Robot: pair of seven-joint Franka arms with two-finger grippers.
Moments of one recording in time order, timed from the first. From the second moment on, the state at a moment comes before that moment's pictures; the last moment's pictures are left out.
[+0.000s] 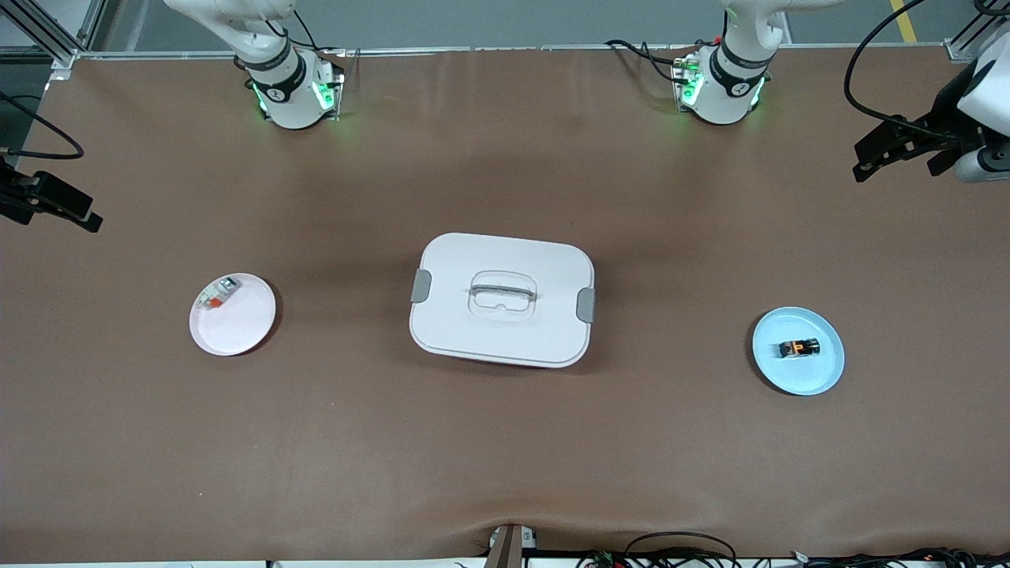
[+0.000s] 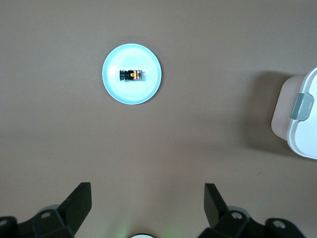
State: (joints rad) left arm 0.01 -0.09 -0.10 -1.59 0.01 1.50 -0.15; right arm -0.10 0.03 0.04 -1.49 0.01 1.55 0.08
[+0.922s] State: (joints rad) left arm 0.01 -0.08 -0.10 -1.59 0.01 1.50 -0.10; right arm -0.10 0.03 0.04 -1.49 0.01 1.55 0.08
